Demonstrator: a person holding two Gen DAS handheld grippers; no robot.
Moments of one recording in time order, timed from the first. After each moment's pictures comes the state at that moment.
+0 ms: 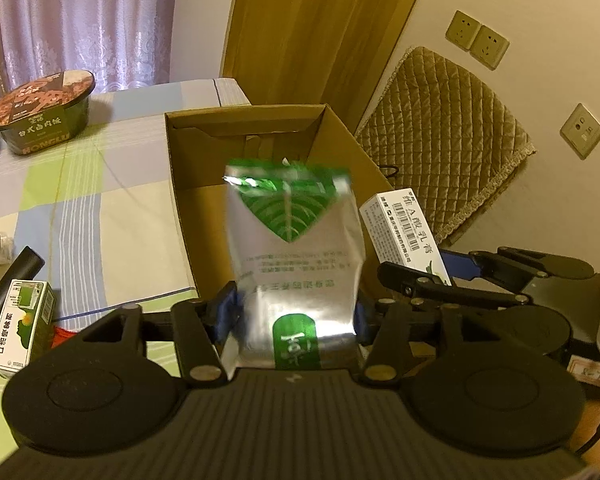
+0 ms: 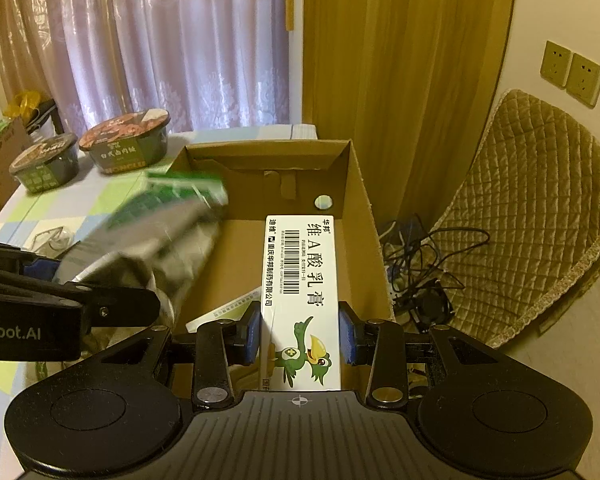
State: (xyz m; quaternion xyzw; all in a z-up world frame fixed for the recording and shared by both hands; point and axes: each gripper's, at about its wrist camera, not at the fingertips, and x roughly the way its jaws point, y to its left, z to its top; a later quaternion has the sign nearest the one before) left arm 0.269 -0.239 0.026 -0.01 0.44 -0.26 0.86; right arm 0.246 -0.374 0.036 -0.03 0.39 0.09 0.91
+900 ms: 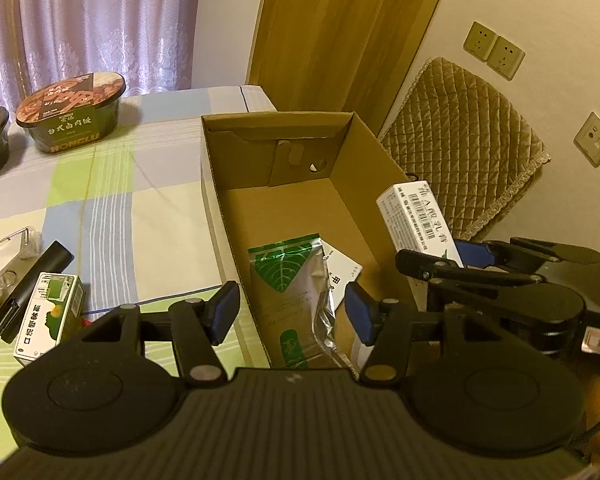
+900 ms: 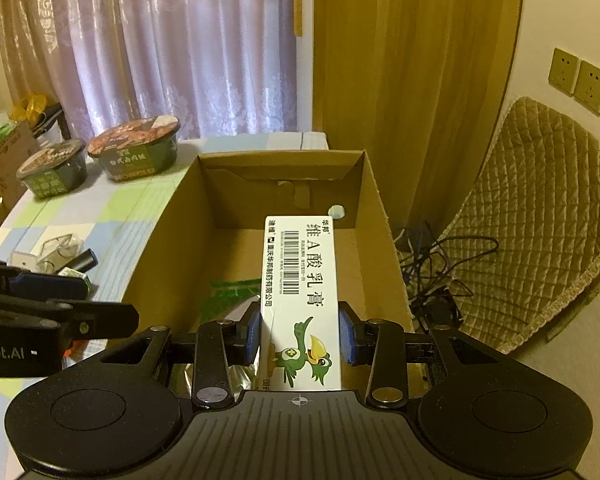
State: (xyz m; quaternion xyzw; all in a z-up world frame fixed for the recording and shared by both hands) left arm 0.260 -0.217 0.029 -0.01 0.44 -0.23 0.87; right arm 0.252 -0.362 0.037 -0.02 0.38 0.11 0.92
